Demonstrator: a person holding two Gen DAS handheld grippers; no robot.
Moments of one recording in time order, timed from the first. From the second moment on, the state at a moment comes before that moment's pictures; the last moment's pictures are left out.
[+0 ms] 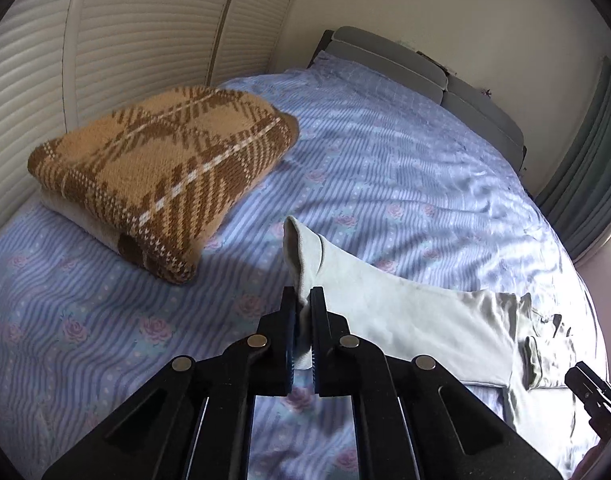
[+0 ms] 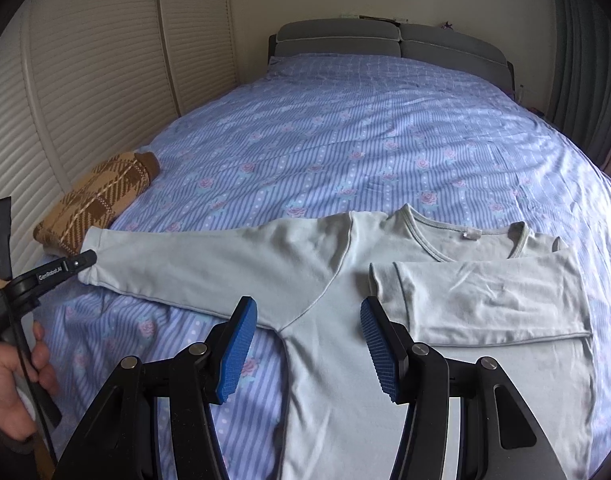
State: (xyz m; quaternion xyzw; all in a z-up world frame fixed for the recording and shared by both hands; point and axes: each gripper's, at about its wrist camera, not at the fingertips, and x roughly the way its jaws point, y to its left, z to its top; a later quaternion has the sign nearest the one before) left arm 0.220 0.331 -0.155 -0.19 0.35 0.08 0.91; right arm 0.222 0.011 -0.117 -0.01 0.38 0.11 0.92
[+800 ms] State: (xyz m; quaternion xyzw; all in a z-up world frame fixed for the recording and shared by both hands) left arm 0.257 -0.005 -0.042 -0.06 0.34 -0.12 0.93; right arm 0.176 -0.250 -0.074 0.09 0.34 -0.01 0.94
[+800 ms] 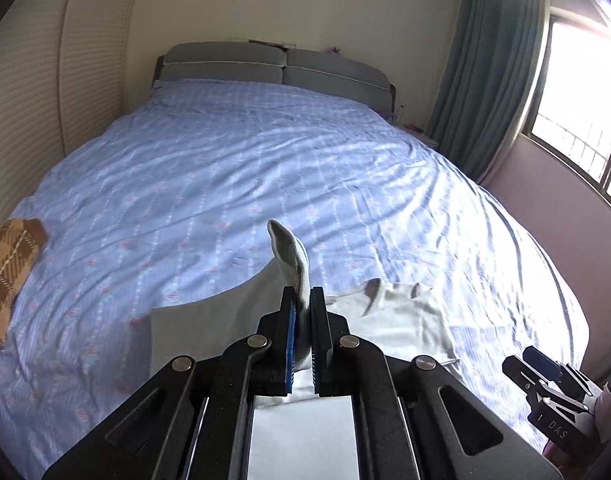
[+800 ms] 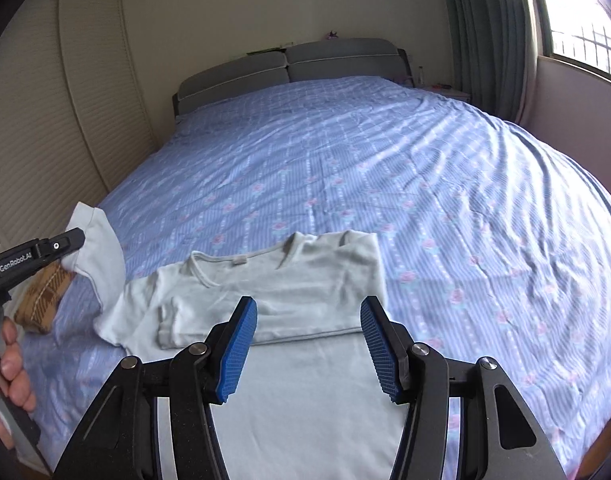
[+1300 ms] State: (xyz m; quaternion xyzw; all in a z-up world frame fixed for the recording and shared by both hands) left arm 0.288 -0.151 -0.096 0.00 0.39 -0.18 0.90; right arm 0.161 -0.342 -0.100 0.10 0.36 -0.06 0.93
